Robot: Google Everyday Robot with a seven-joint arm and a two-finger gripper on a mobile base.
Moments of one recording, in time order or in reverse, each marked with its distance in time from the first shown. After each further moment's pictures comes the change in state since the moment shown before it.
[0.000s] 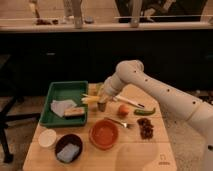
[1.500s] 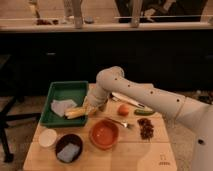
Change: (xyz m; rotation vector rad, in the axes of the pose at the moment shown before) arm -0.086 0.045 0.056 -0.118 -0.012 -0.120
